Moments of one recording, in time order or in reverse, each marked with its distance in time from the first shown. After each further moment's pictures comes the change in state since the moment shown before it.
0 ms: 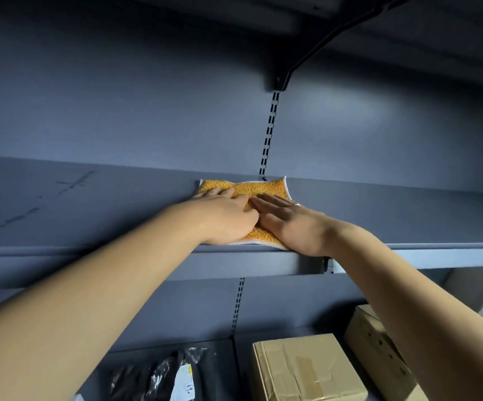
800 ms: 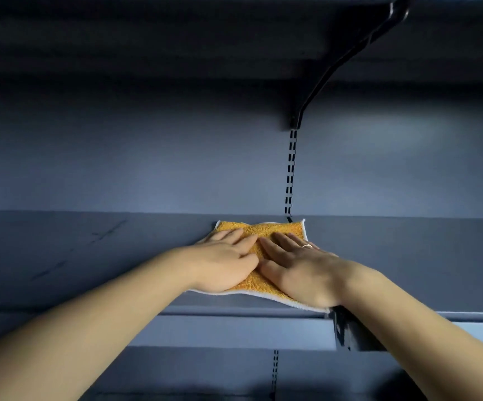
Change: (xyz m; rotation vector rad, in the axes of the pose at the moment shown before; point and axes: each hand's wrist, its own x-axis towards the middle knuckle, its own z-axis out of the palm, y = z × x) left_hand 0.017 -0.003 -0.006 0.008 -0.064 -0.100; right_hand 0.029 0.025 -0.003 -0.038 -0.101 -0.105
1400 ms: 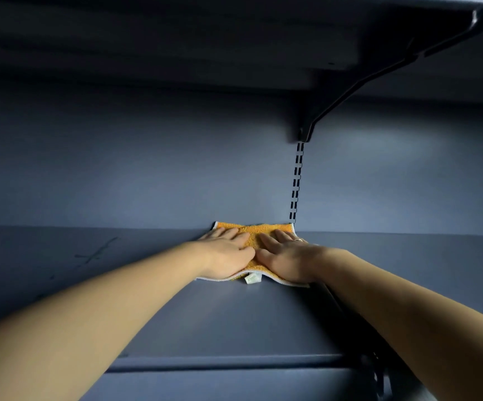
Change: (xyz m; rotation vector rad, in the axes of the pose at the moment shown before) left_hand 0.074 -0.042 -0.019 0.076 -0.010 -0.003; right_hand 0.106 0.019 -0.016 0.060 0.036 0.192
